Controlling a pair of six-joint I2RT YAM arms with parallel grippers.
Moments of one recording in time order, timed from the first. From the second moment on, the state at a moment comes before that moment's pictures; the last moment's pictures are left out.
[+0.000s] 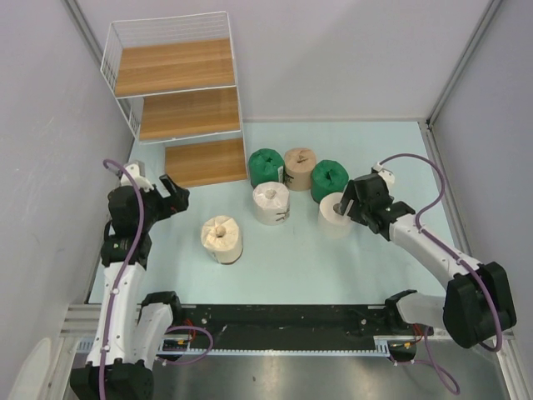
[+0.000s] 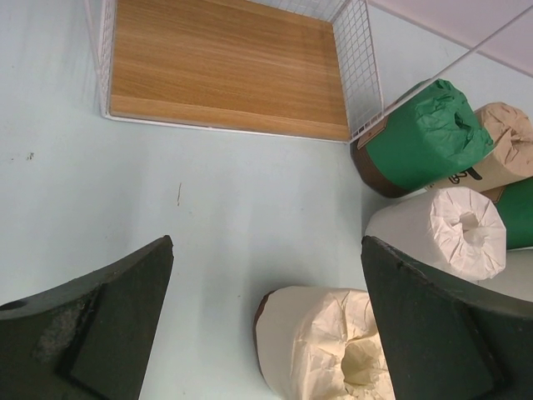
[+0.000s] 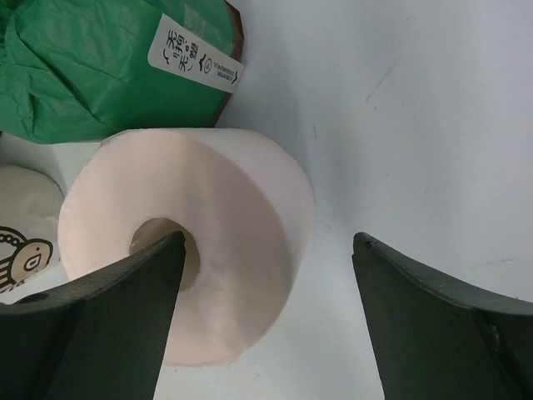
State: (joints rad) left arm 0.11 0.74 0.71 -0.37 0.18 -0.33; right arm 0.39 1.22 0.78 -0.42 0.28 0.68
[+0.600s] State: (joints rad) left arm 0.11 0.72 0.68 -0.39 0.18 -0.31; right arm 0.43 1.19 0.79 -0.42 0.28 0.68
